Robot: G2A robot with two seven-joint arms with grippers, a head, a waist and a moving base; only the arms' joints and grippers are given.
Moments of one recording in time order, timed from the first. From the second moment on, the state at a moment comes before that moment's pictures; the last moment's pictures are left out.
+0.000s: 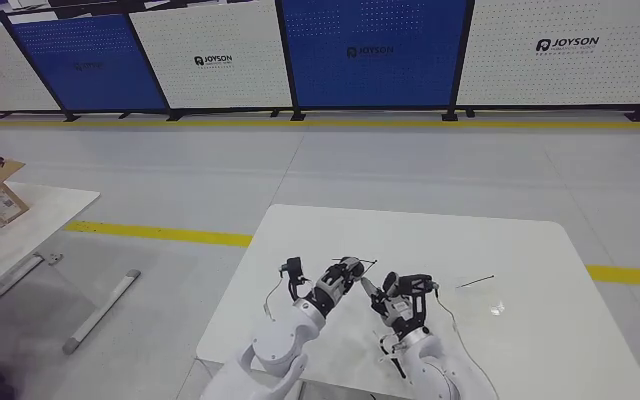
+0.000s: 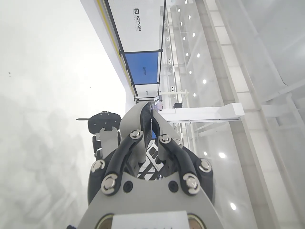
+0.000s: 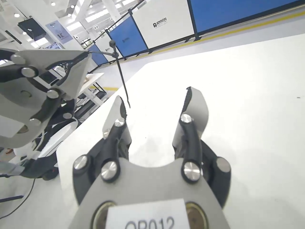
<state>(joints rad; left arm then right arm) 1.53 -1.27 -1.18 -1.79 -0.34 0.09 -0.03 -1.38 -1.46 1.00 -1.40 -0.96 -0.11 -0.03</state>
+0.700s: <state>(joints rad) 1.55 -1.27 -1.19 -1.79 -0.33 0.09 -0.09 -1.34 -1.47 0.96 -1.38 -0.94 -0.10 -0.02</state>
